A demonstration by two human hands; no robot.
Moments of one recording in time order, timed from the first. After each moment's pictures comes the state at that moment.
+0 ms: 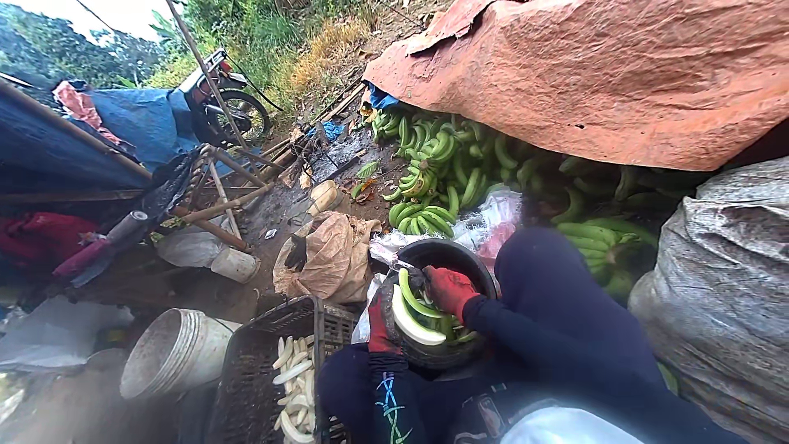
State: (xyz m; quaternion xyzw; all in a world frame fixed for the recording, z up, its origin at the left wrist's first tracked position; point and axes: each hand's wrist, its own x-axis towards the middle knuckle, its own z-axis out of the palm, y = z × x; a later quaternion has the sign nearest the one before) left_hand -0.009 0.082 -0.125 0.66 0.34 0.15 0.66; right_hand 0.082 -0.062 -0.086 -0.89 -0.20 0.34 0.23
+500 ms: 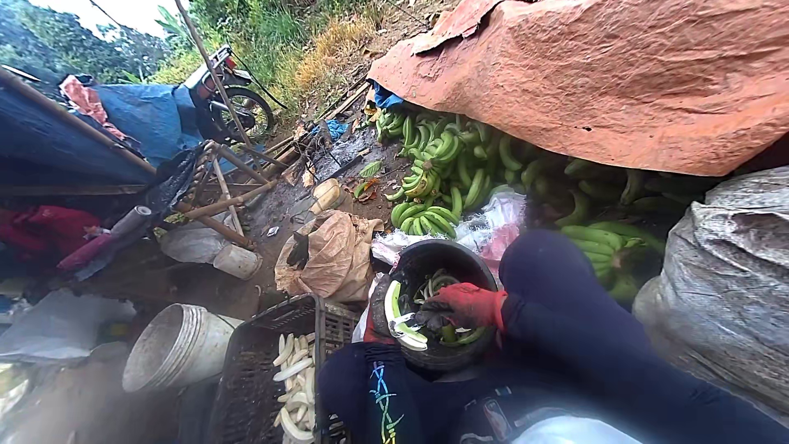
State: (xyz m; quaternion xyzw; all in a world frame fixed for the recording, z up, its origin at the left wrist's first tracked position) left_hand -0.031 0.117 -0.155 0.46 0.18 0.15 0.86; right_hand 0.084 -0.099 -0.087 -0.77 -0.49 0.34 0.23
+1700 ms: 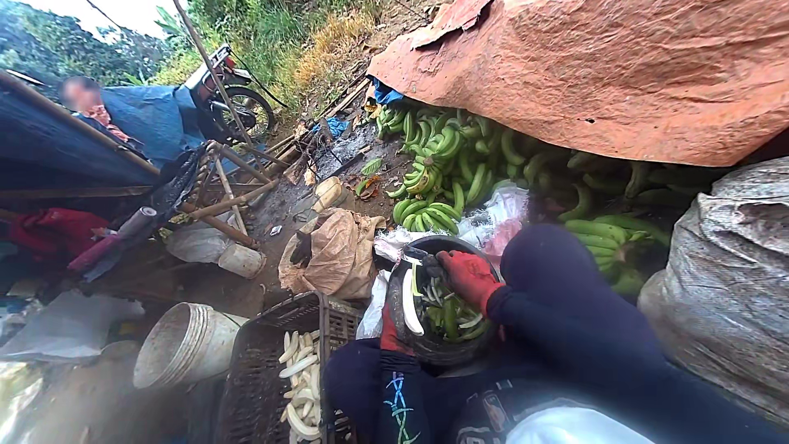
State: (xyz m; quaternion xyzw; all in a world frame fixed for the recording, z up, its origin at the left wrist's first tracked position) left_hand -0.012 0.085 -0.145 0.49 0.26 0.07 0.83; right_hand 0.099 -0.085 -0.098 -0.91 -0.26 0.23 0.23
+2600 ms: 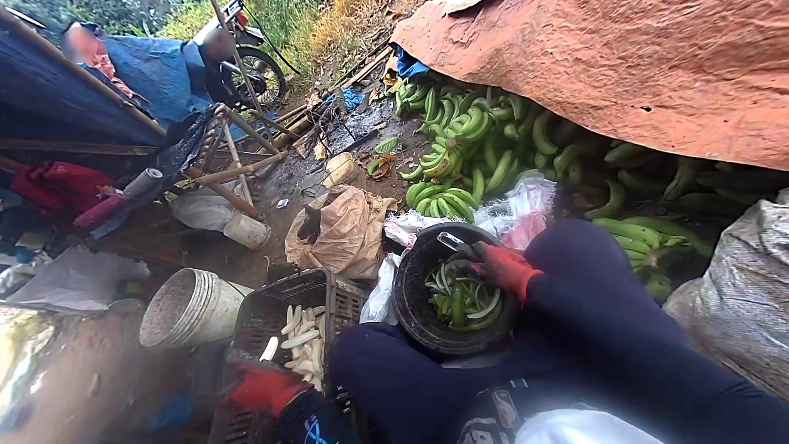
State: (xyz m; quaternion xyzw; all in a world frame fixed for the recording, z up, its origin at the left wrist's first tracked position) left_hand -0.156 0.223 -0.036 0.63 0.69 0.35 0.12; right_hand 0.117 -0.096 -0.107 -0.88 -0.18 0.36 0.25
